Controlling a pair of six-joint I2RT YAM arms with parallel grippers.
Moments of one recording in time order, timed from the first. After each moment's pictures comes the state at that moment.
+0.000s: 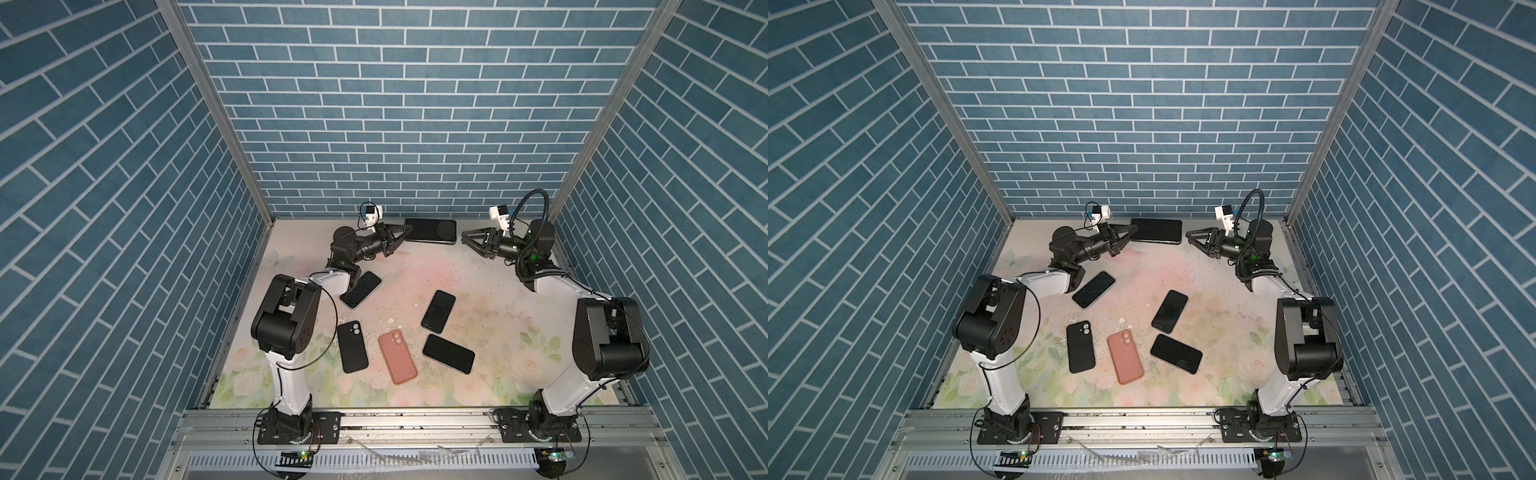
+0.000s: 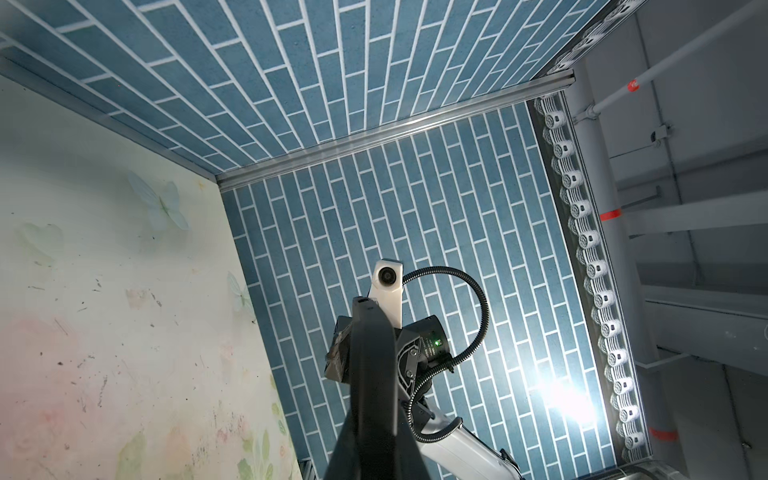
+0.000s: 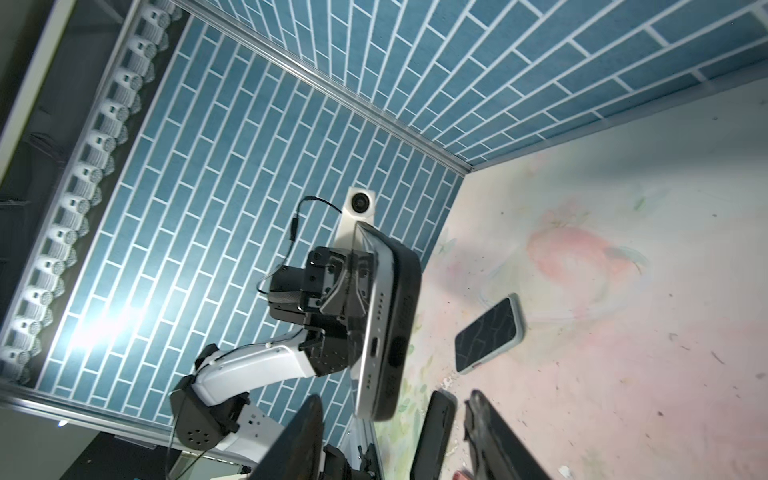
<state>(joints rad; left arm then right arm) -0.33 1.91 1.14 1.07 0.85 -1.54 0.11 1.68 1.04 0.70 -1.18 1.11</state>
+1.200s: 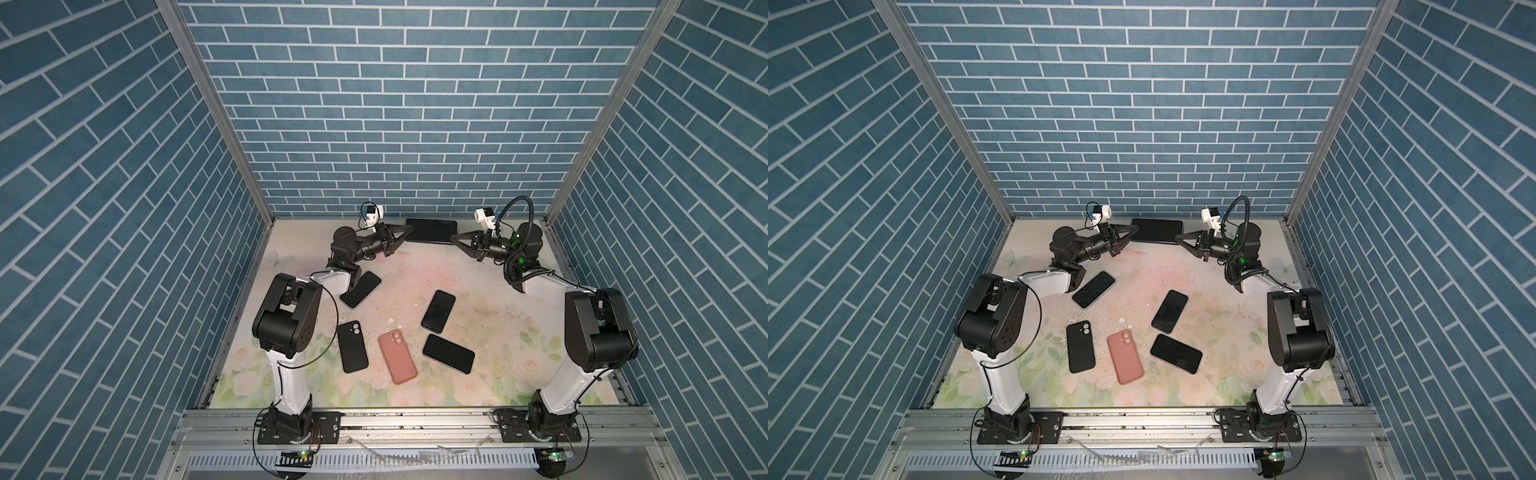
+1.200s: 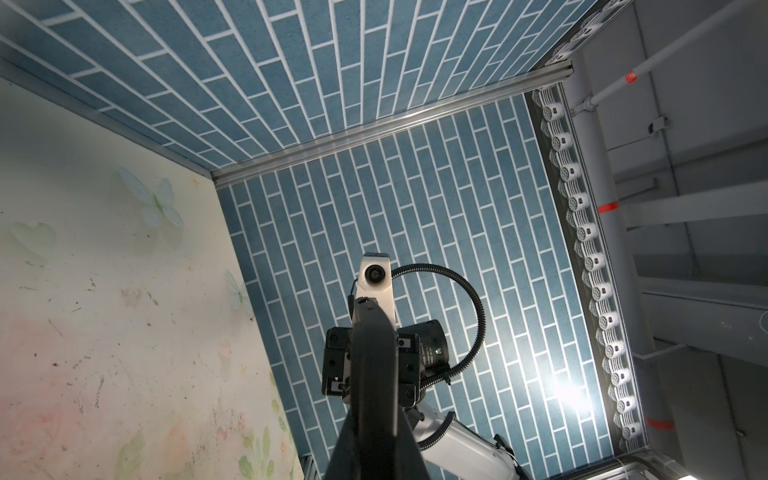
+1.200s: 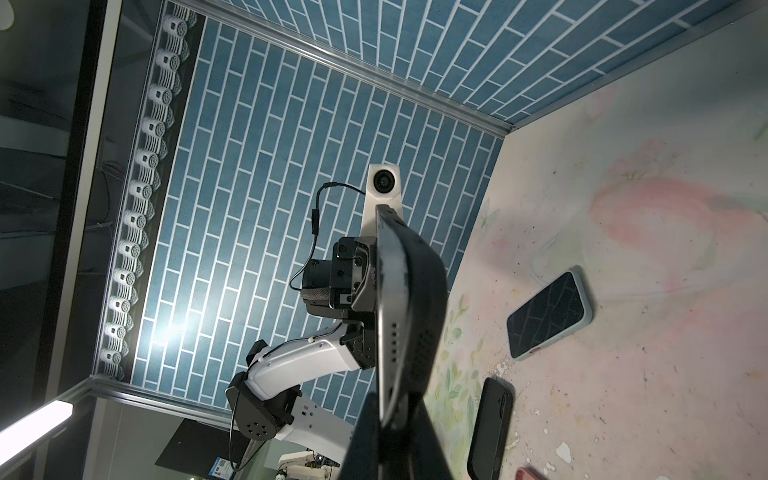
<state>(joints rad) -0.33 1.93 1.14 1.07 0.86 -1.54 0.20 1.74 1.04 0.79 -1.19 1.28</state>
